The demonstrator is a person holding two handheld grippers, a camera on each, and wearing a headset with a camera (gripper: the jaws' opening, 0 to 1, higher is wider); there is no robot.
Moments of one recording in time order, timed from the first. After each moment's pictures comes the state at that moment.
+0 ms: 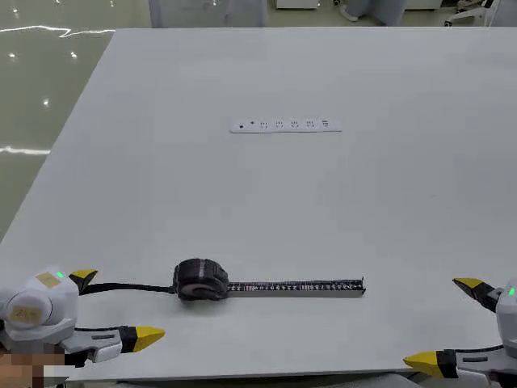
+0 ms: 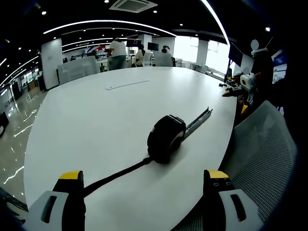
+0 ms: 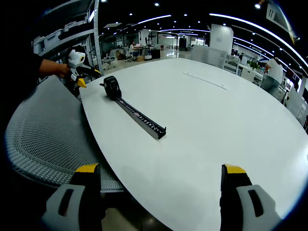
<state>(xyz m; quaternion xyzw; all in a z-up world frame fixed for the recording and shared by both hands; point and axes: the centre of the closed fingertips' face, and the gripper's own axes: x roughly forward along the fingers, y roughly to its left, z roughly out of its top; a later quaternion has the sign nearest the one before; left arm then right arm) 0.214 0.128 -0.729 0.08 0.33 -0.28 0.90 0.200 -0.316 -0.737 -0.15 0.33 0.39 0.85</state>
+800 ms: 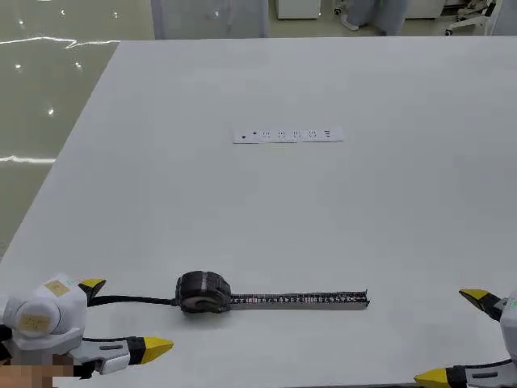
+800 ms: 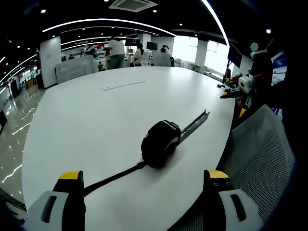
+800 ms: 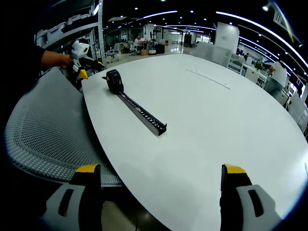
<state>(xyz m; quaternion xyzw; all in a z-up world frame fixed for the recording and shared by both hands) 0.213 0.113 -0.722 0.07 0.34 -0.29 0.89 0.198 -0.318 -0.736 -0.18 0.34 0.40 0.83</state>
